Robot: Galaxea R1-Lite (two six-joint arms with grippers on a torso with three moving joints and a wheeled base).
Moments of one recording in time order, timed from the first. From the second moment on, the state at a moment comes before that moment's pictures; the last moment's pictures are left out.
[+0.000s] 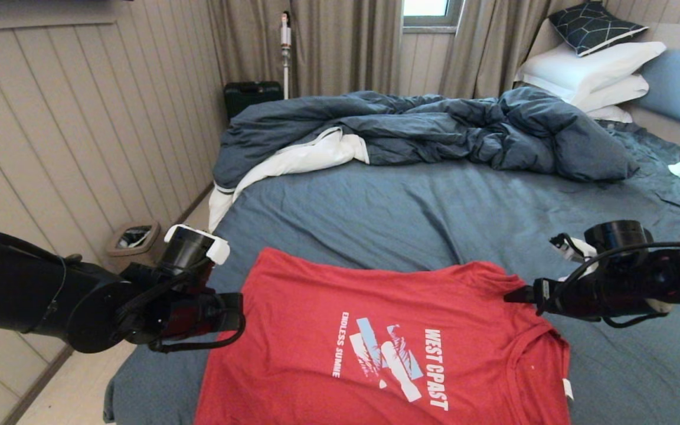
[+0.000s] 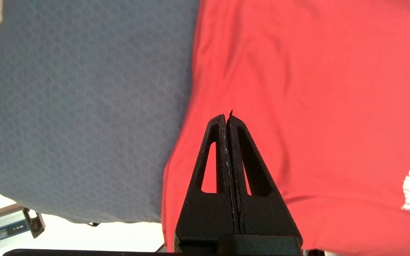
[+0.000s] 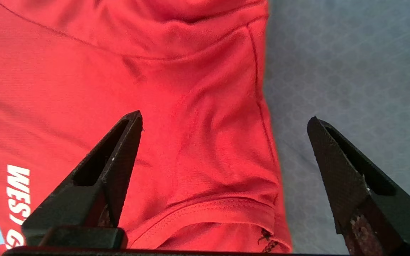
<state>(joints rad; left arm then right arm) -0.49 1.83 -0.84 -0.12 0.20 -0.43 -0.19 1.96 -0.94 -0.12 0.29 0.06</state>
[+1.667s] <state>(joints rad) -0.49 1.83 -0.79 -0.14 0.21 -0.46 -0.11 2.15 -1.38 0.00 0.00 0.06</state>
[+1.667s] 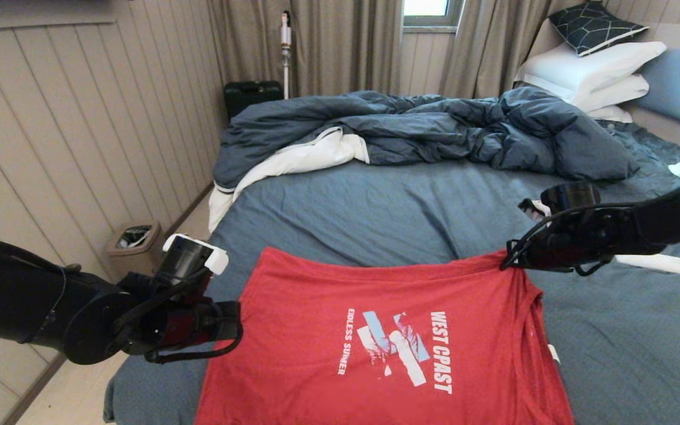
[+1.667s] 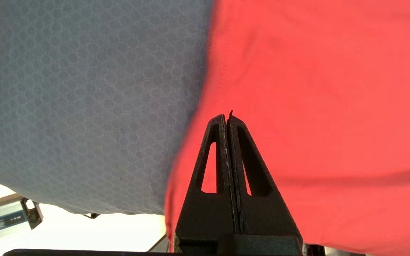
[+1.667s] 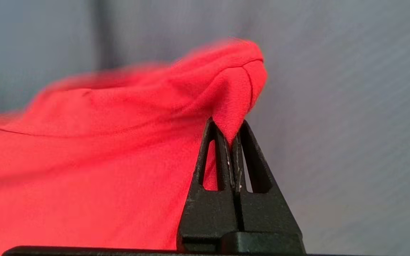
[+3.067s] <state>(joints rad) -0.49 1.84 -0.79 -0.16 0.21 -0.46 -0.12 2.34 -1.72 -0.02 -0.19 0.05</state>
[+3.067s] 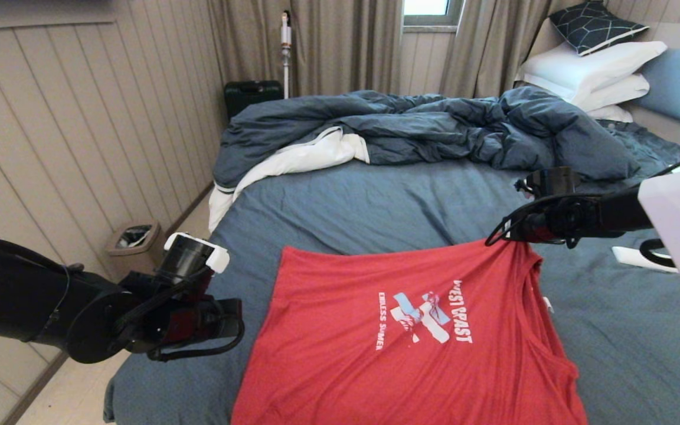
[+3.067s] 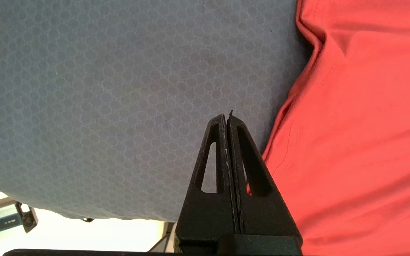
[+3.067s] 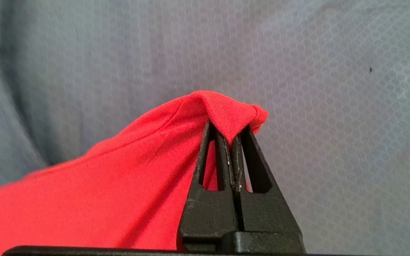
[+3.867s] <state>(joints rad) -0.49 1.83 -0.80 -0.15 0.21 -0.47 -0.16 2.27 -1.64 0.05 -0.08 -0.01</state>
